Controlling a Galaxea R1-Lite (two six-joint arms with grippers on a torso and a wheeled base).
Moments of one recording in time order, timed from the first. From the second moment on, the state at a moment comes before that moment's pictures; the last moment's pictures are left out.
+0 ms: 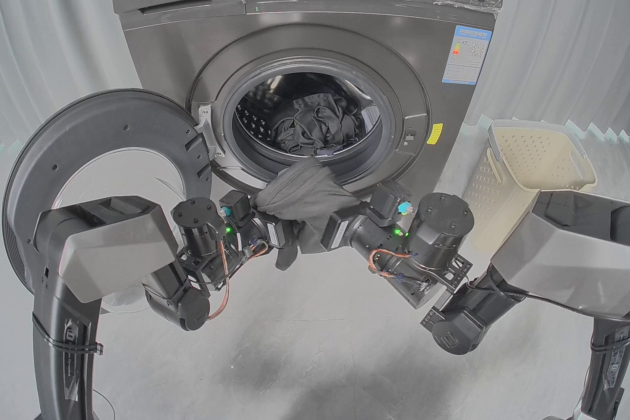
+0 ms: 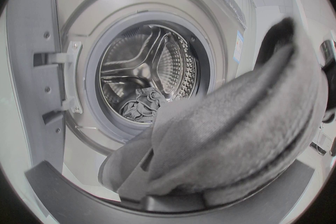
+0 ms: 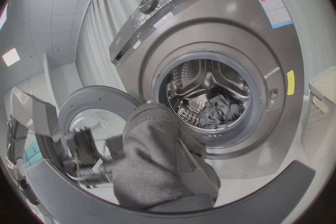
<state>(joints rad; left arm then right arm) -0.41 2.40 -0.93 -1.55 -0.10 -0.06 0.75 2.24 -0.93 -1.50 -0.13 0.21</state>
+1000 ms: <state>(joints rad) -0.47 2.01 -0.64 -1.55 -0.11 -0.14 0.76 2.23 -0.68 -1.54 -0.03 0.17</state>
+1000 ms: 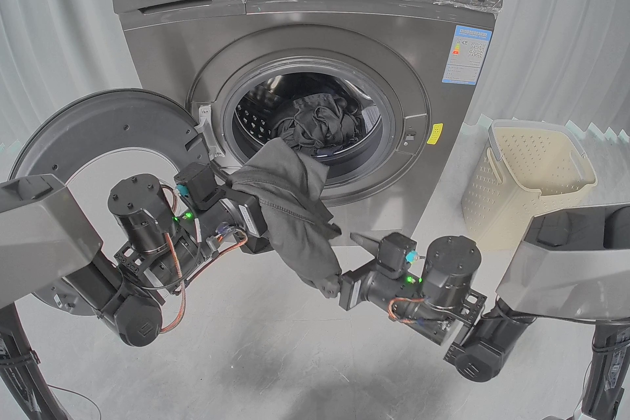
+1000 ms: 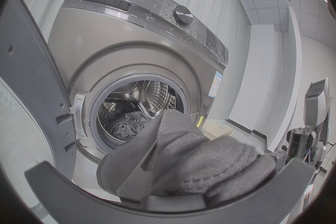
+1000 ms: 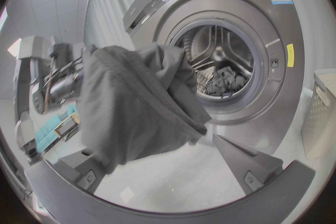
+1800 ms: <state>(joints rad) -0.47 1.91 -0.44 -1.55 -0.11 -0.12 0.62 1.99 -0.34 -1.54 0.01 0.13</state>
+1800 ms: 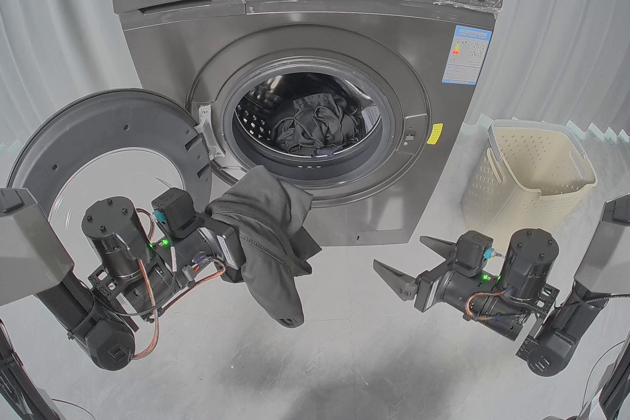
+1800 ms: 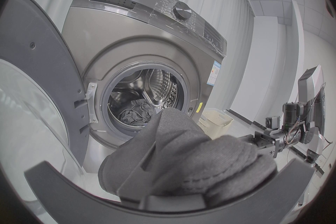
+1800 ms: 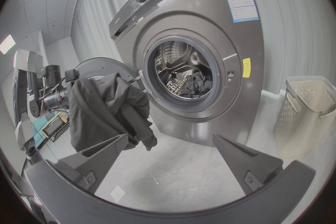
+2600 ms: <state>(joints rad) -0.52 1.92 -0.41 -1.55 -0.09 -0.12 0.62 1.99 -0.36 -1.54 0.01 0.15</state>
